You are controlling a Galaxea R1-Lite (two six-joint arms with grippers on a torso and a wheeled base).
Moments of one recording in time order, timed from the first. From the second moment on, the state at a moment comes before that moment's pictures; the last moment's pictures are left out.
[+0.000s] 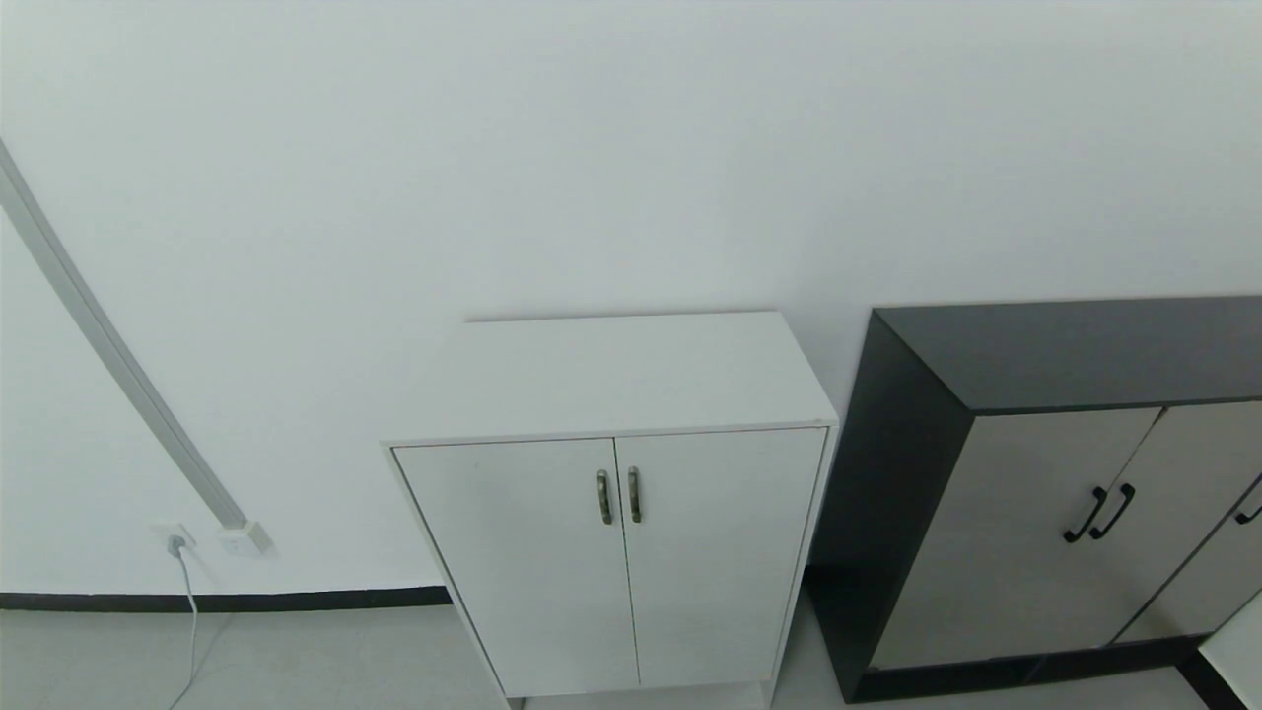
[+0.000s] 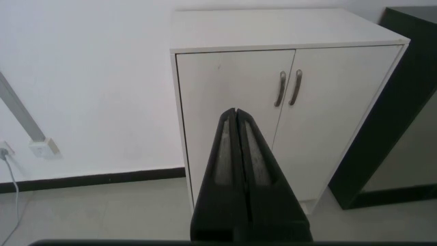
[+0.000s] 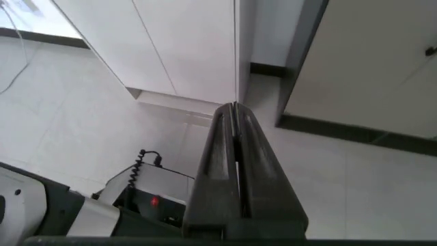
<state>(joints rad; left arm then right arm) 0.00 0.00 0.00 0.00 -0.02 0.00 0.29 0.46 0.00 -0.02 0.02 0.02</state>
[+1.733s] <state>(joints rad) 0.00 0.00 0.00 0.00 -0.02 0.00 0.00 0.00 0.00 0.00 -0.03 0.02</state>
